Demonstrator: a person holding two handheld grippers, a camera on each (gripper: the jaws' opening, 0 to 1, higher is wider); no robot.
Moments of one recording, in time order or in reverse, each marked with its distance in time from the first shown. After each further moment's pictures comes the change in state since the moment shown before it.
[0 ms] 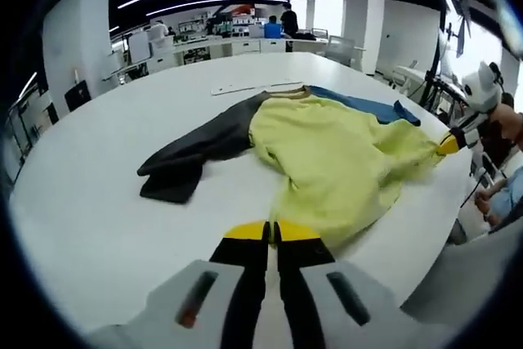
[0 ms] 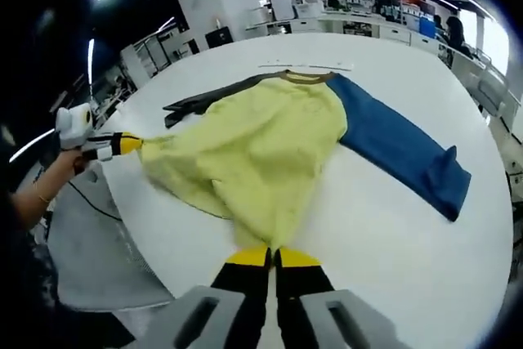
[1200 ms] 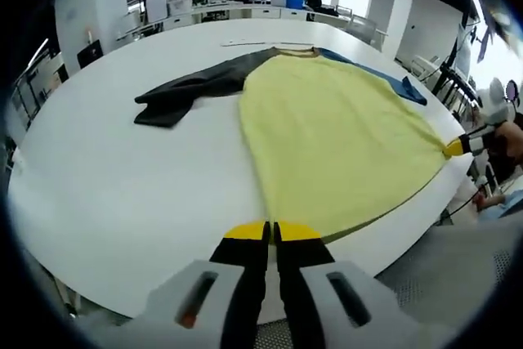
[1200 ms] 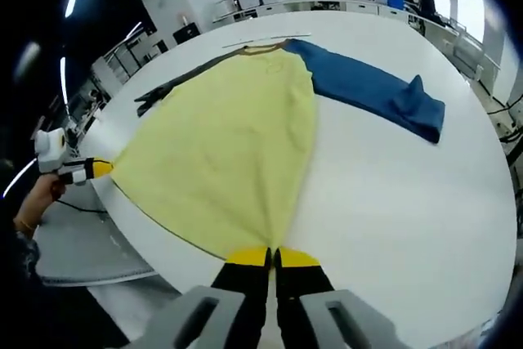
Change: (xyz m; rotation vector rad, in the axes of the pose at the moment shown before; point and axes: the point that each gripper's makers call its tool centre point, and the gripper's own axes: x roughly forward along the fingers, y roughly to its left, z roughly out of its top) left arm -0.018 -0.030 -0.068 -0.116 0.168 0.050; right arm 0.000 -0.026 -0.058 0.134 0.040 -0.094
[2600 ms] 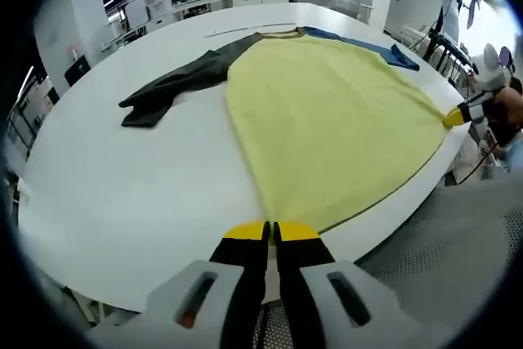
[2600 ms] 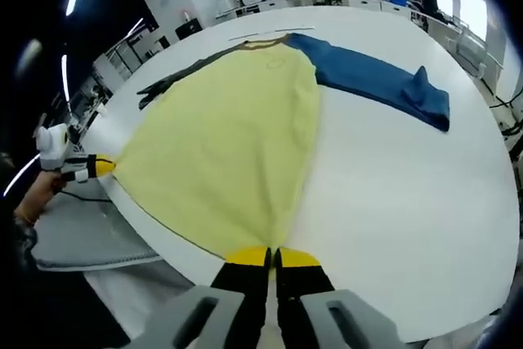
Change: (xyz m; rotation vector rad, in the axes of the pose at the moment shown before) left arm -0.006 -0.003 -0.022 0.123 0.070 -0.004; right arm -0.002 0.008 -0.016 -0.050 0.033 0.017
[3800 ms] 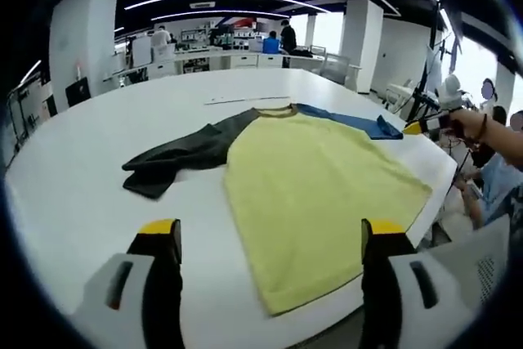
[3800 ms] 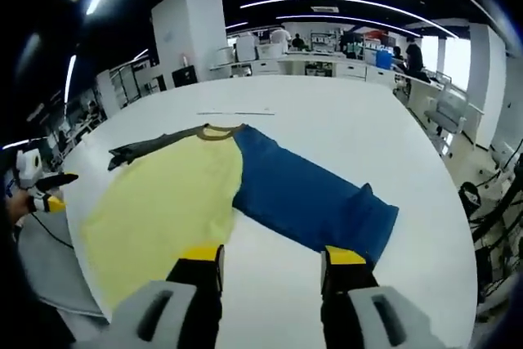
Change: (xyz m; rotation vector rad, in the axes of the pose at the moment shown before) left arm -0.022 0.002 0.083 -0.041 -0.345 -0.083; right arm -0.020 -0.112 0.139 -0.059 -0.343 -0.127
